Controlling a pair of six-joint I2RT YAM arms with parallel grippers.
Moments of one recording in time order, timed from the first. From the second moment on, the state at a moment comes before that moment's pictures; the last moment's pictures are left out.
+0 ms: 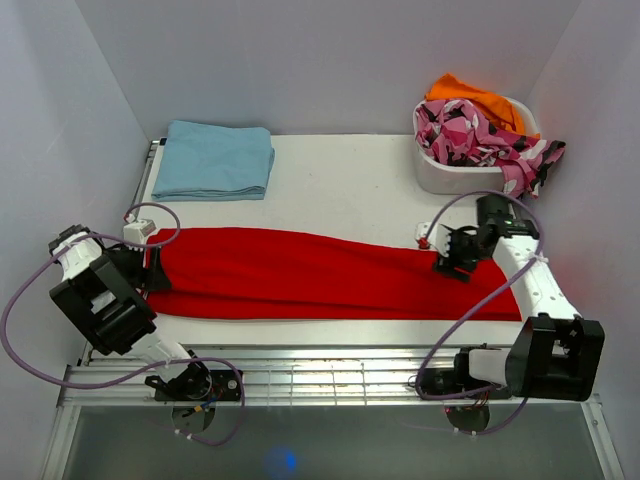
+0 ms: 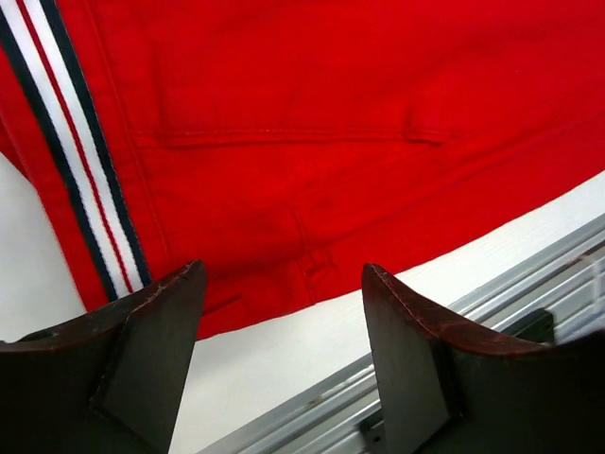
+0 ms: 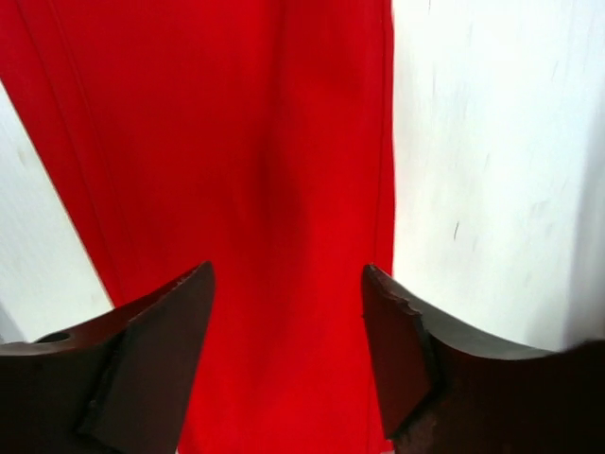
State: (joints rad) left arm 0.75 1.59 1.13 -1.11 0.64 1.10; right arm -0.15 1.25 0.94 -0.98 -0.48 -1.51
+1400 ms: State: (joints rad) left arm 0.76 1.68 1.16 -1.02 0.46 0.21; right arm 1.15 1.99 1.33 -0.23 -0.09 -0.60
